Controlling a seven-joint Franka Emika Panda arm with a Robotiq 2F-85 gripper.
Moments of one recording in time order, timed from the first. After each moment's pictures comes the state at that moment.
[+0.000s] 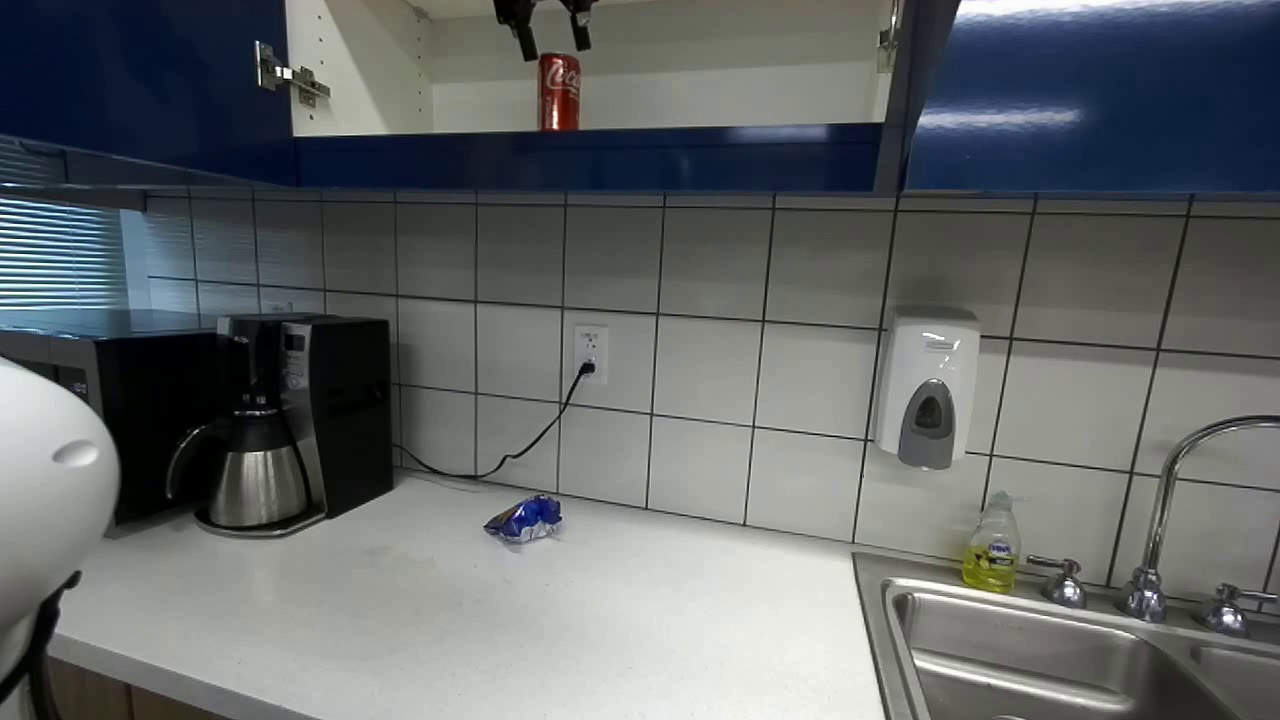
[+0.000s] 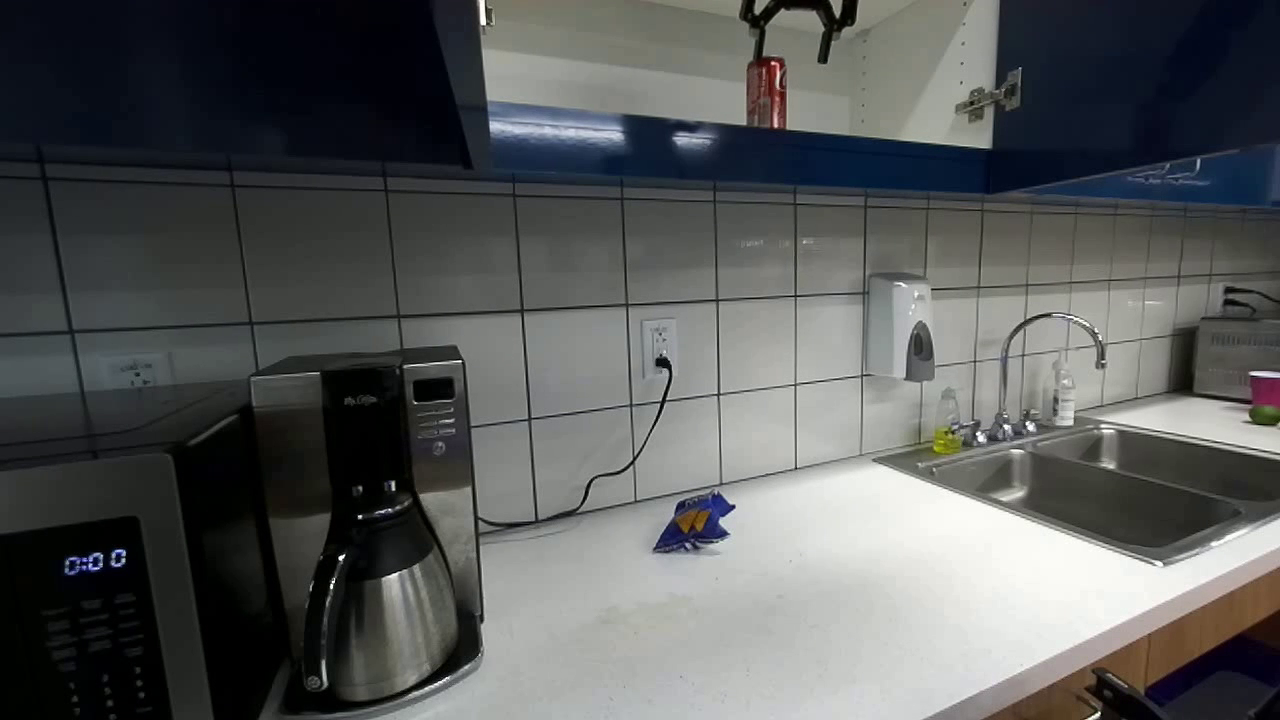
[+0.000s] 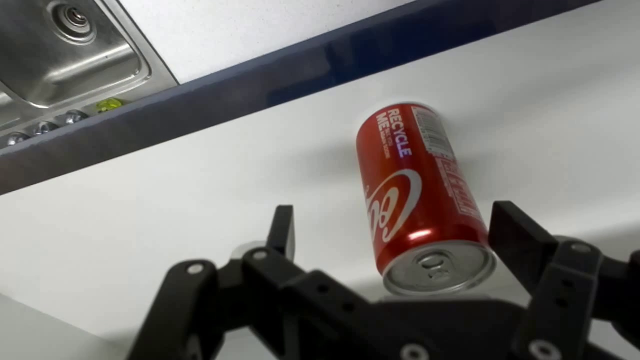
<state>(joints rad) 0.03 0.01 -0.04 -1.08 -0.12 1.56 0.25</state>
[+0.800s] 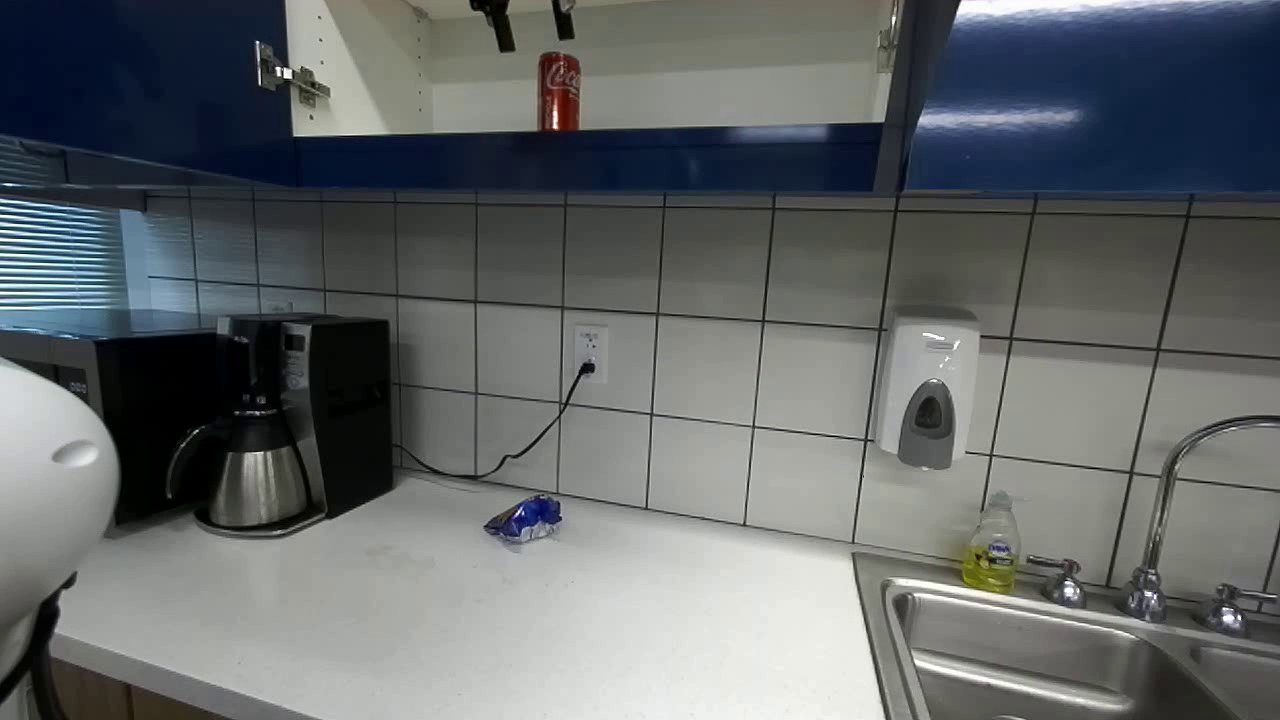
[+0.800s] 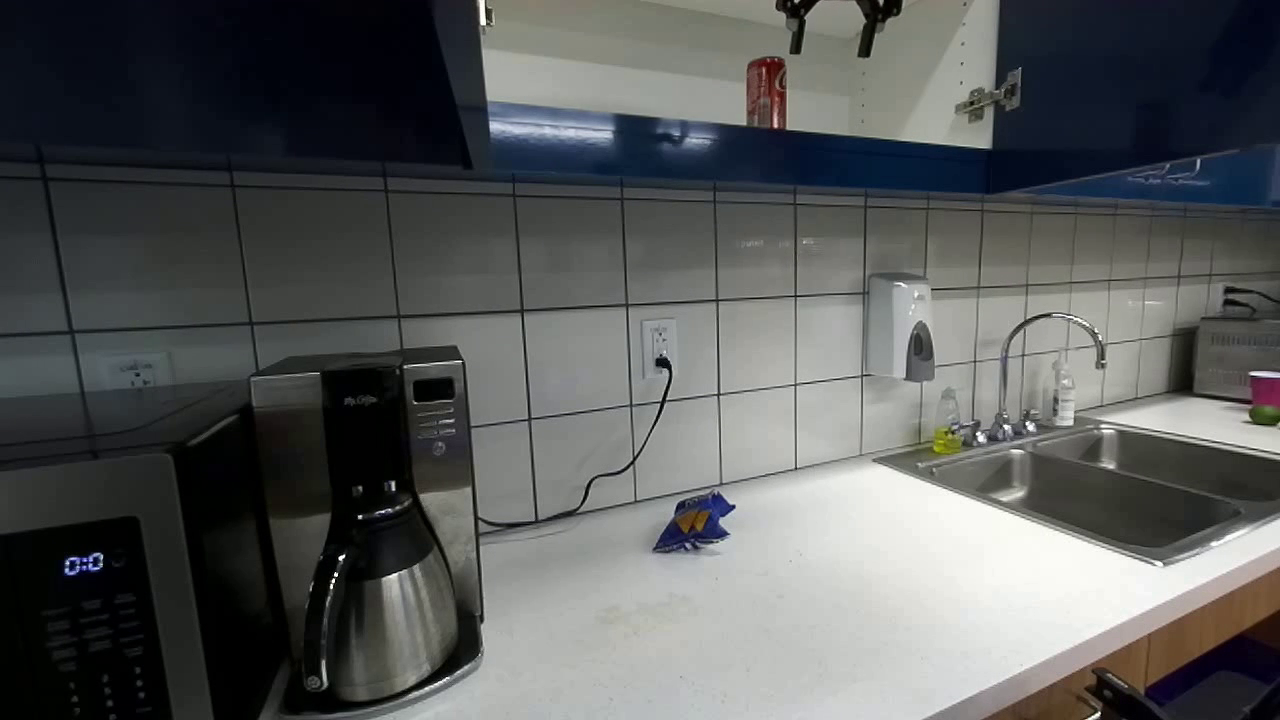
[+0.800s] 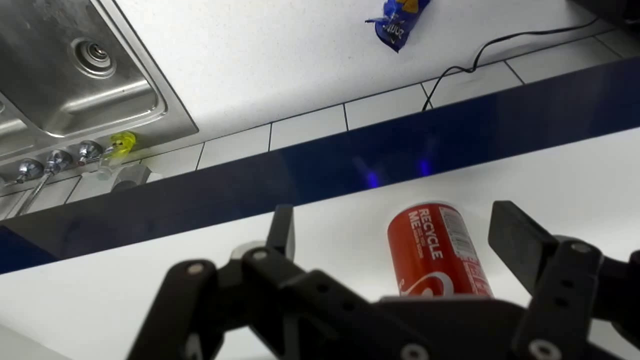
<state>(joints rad) 0.03 -0.21 -0.05 -1.36 -0.10 1.57 0.19</state>
